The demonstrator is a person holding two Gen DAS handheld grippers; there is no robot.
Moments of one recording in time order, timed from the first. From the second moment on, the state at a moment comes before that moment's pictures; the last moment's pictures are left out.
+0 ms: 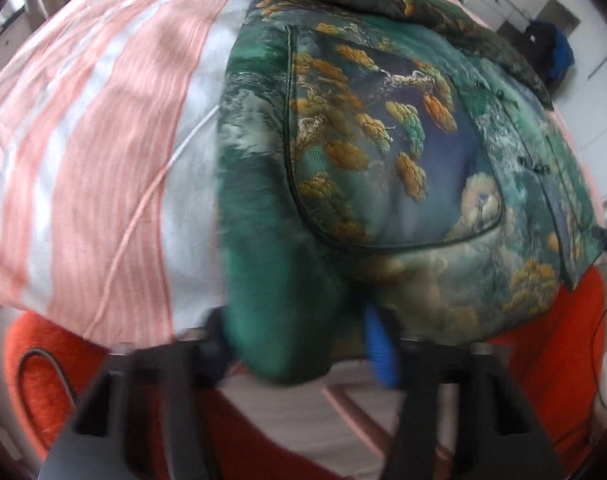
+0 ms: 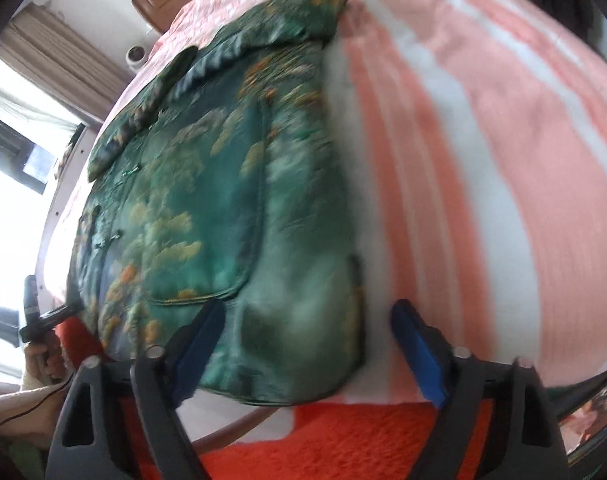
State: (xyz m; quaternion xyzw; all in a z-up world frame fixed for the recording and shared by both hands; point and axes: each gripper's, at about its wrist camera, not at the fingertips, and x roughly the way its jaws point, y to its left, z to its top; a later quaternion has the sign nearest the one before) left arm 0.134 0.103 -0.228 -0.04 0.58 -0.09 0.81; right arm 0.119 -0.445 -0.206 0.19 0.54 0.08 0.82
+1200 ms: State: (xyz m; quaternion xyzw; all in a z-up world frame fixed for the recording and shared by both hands) left arm 0.433 0.112 -0.143 -0.04 0.48 -0.08 0.87; right arm 0.405 -0.451 -0.119 0.14 0.46 0.01 0.88
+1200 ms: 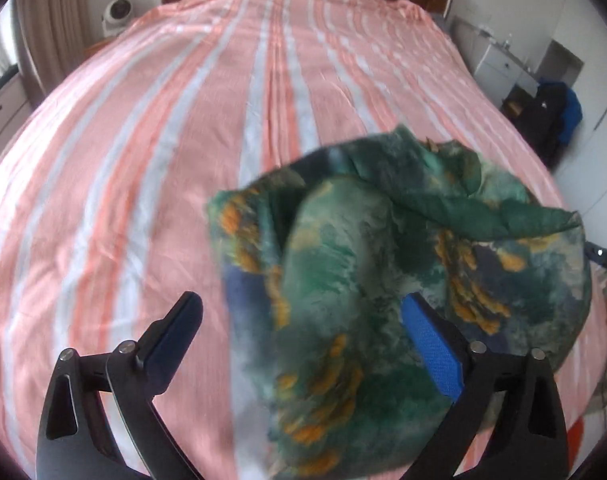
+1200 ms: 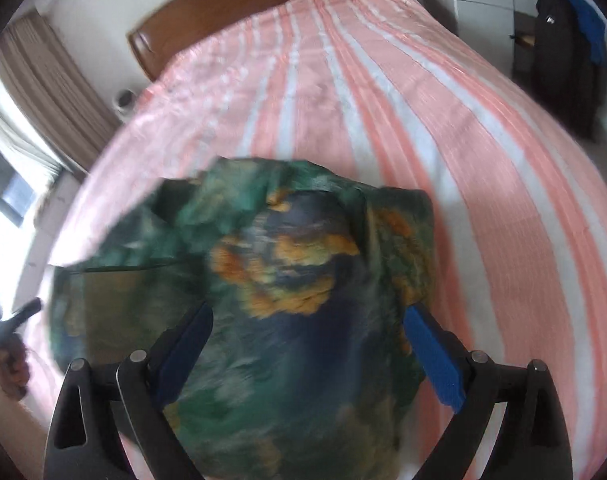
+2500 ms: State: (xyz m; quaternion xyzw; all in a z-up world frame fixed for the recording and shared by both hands) left arm 0.568 0.093 -0.228 0.02 0.40 0.01 0.92; right arm 0.524 -0.433 -0.196 0.00 0.36 -0.07 0.93
